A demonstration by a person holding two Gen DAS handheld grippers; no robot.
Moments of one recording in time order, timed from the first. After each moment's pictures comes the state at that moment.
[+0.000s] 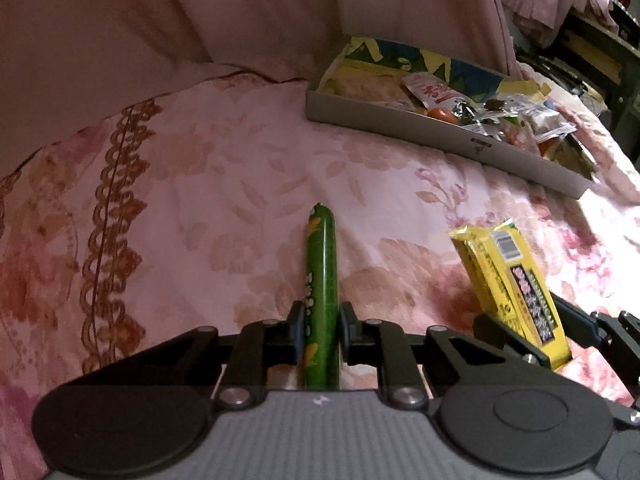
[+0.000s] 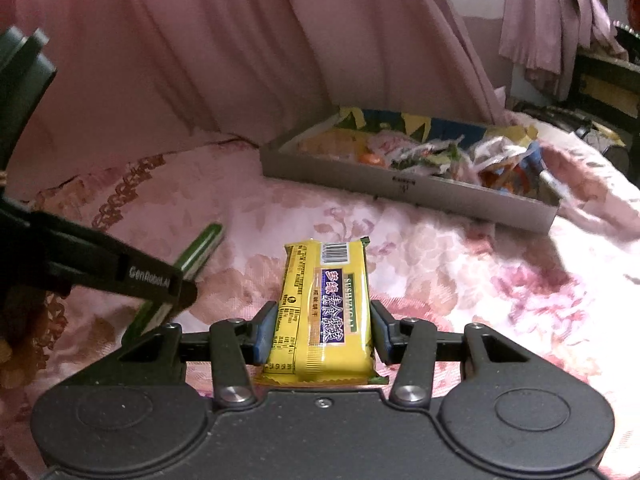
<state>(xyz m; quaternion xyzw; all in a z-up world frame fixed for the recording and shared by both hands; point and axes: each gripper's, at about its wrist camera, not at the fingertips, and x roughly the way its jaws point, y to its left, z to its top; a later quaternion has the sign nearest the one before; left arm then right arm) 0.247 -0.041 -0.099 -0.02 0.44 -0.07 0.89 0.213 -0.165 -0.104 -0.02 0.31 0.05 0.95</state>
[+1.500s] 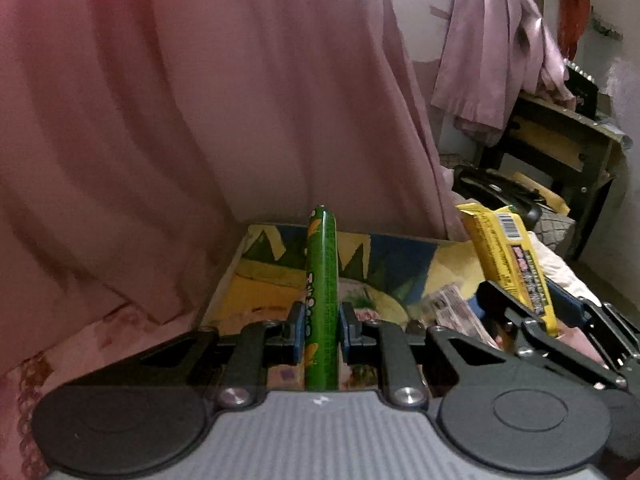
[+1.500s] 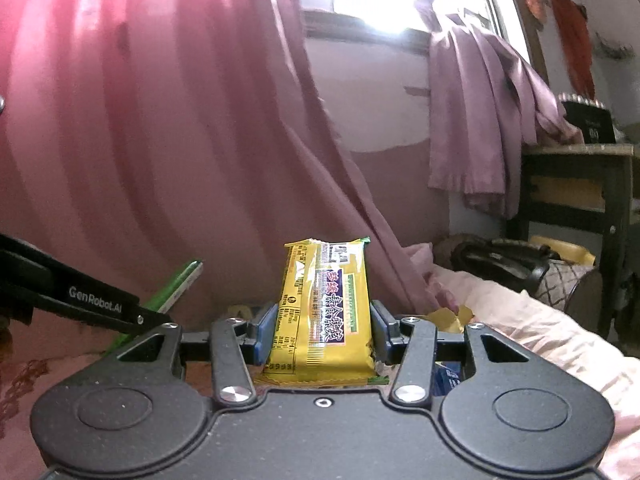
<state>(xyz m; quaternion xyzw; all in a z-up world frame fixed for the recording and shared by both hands) 0.404 -0.148 0.003 0.00 0.30 -0.13 0.95 0.373 -0.306 -0.027 0.03 0.11 -0.01 0.99</state>
